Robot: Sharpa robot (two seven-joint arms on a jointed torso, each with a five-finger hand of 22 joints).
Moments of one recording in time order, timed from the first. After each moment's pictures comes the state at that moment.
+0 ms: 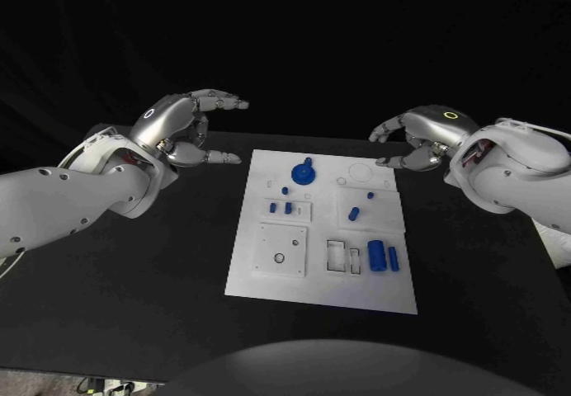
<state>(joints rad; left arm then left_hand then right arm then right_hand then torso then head) 1.36 -0.93 -0.22 1.48 -1.21 -0.73 0.41 1.38 -0.27 -0.03 0.30 0.13 0.70 -0.09 0.06 0.09 0.49 0.01 0.33 0.07 1.30 -0.07 1.17 0.70 0.07 1.44 0.05 1.25 1.31 1.40 -1.01 -0.21 1.57 -1.60 -0.37 -0.04 1.34 -0.13 0.19 0.17 0.29 0.82 0.08 0.13 0.40 0.81 0.11 0.25 0.44 1.46 0.02 1.47 1.31 0.07 1.38 0.13 1.26 1.31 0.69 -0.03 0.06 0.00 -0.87</state>
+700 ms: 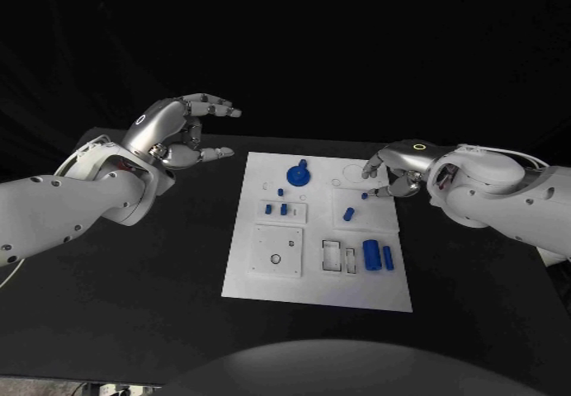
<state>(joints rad) 1.35 -0.93 -0.22 1.49 -1.15 -0.75 0.44 1.51 -0.19 0.09 0.29 0.19 0.82 -0.06 0.07 0.08 0.54 0.01 0.37 0.07 1.32 -0.07 1.19 0.74 0.07 1.45 0.05 1.26 1.31 1.30 -0.95 -0.21 1.50 -1.66 -0.24 -0.07 1.35 -0.14 0.16 0.18 0.38 0.92 0.11 0.14 0.41 0.85 0.10 0.32 0.47 1.47 0.02 1.47 1.31 0.07 1.36 0.11 1.22 1.31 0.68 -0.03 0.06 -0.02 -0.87</state>
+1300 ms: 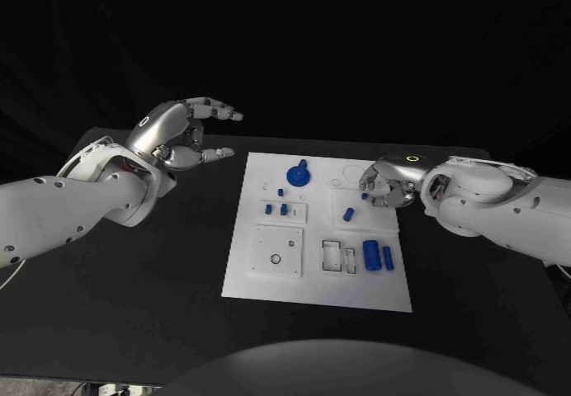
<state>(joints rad) 1.35 -0.93 -0.22 1.49 -1.16 -0.73 0.41 1.53 -0.18 0.13 0.29 0.20 0.84 -0.06 0.07 0.07 0.57 0.02 0.39 0.07 1.32 -0.06 1.19 0.74 0.07 1.45 0.05 1.26 1.31 1.26 -0.93 -0.21 1.48 -1.65 -0.24 -0.07 1.37 -0.14 0.23 0.14 0.60 0.93 0.11 0.14 0.47 0.85 0.10 0.40 0.52 1.47 0.02 1.47 1.31 0.07 1.36 0.12 1.23 1.31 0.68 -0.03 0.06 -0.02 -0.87</state>
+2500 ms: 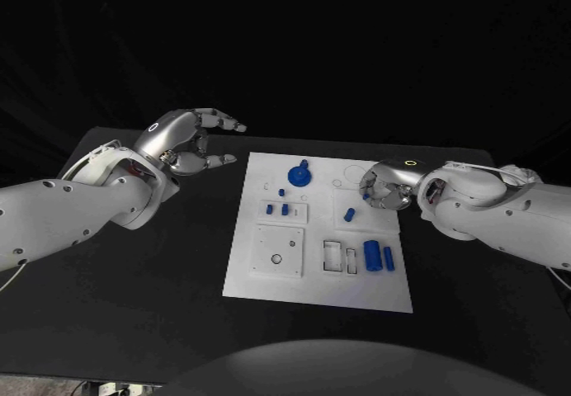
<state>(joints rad) 1.33 -0.92 -0.22 1.48 -1.22 -0.68 0.34 1.56 -0.16 0.15 0.29 0.21 0.86 -0.04 0.07 0.07 0.61 0.02 0.40 0.07 1.33 -0.06 1.20 0.75 0.07 1.45 0.05 1.25 1.31 1.24 -0.90 -0.21 1.44 -1.61 -0.26 -0.07 1.39 -0.12 0.32 0.07 0.58 0.97 0.12 0.19 0.55 0.88 0.08 0.47 0.56 1.47 0.02 1.46 1.31 0.07 1.36 0.12 1.23 1.31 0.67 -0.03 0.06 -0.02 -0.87</state>
